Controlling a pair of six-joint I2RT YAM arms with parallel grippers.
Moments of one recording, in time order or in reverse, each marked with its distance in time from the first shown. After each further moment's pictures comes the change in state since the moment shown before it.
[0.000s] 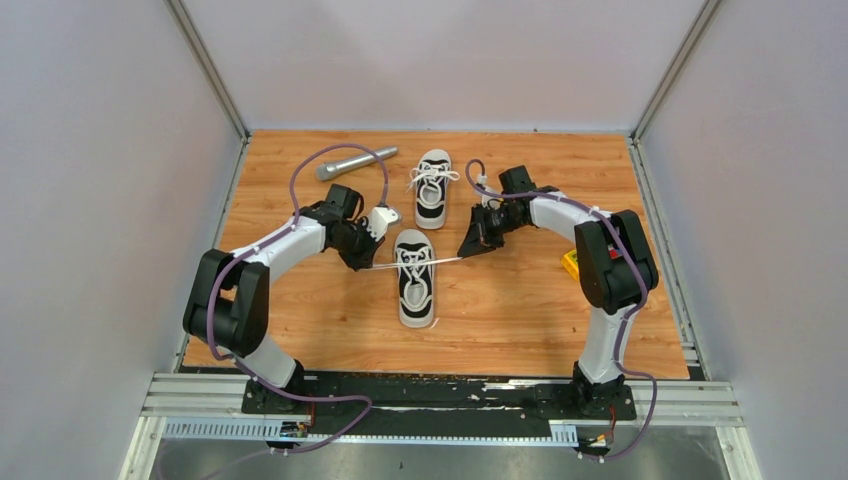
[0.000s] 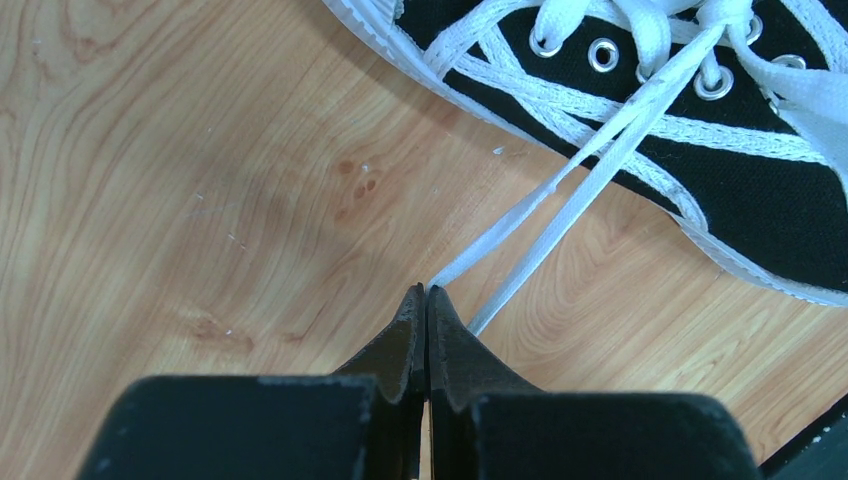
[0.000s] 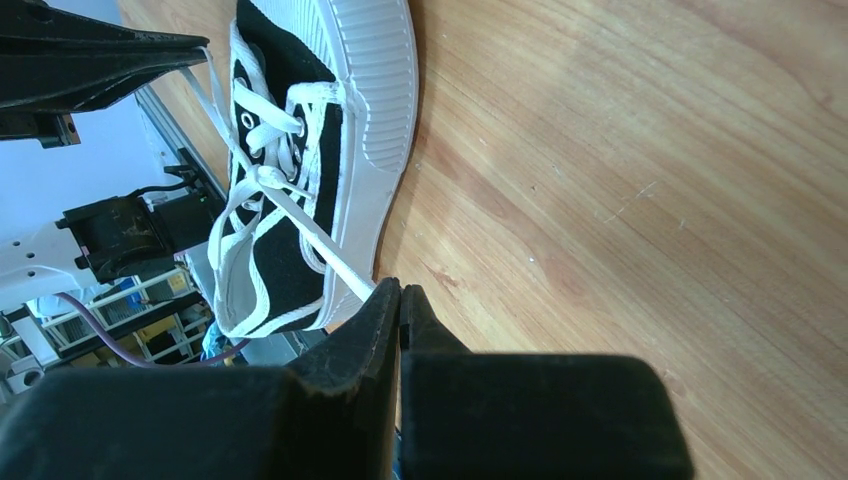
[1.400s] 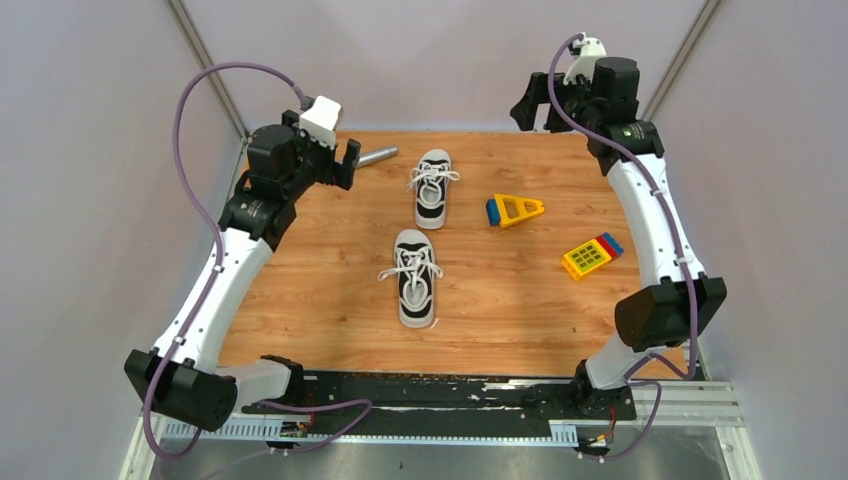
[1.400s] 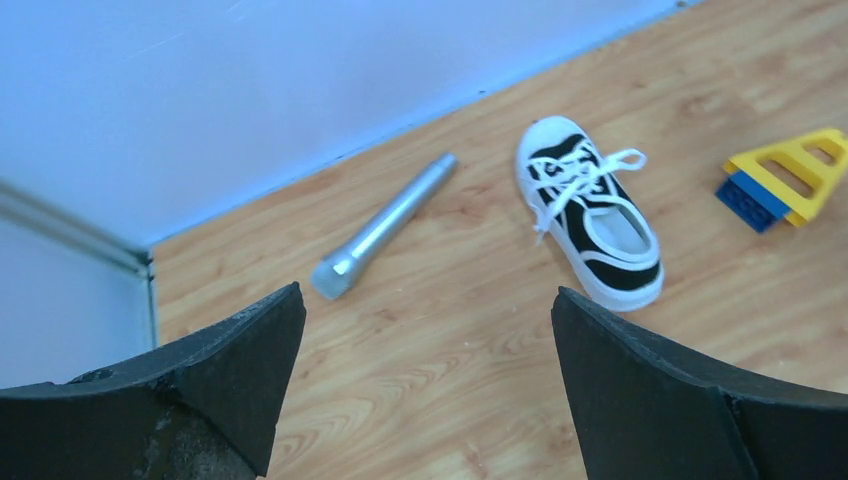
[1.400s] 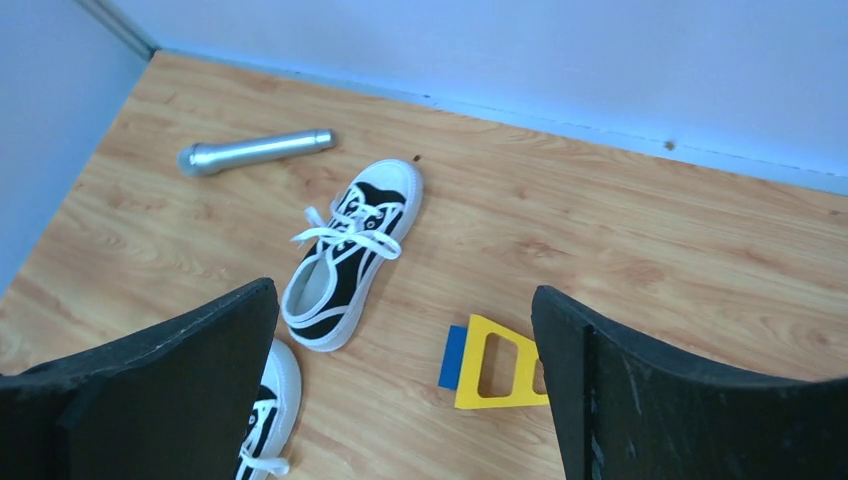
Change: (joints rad) left arm 0.043 -0.373 0.311 0.219 -0.240 -0.275; right arm -0.190 -0.280 0.575 -0.052 0.446 -0.167
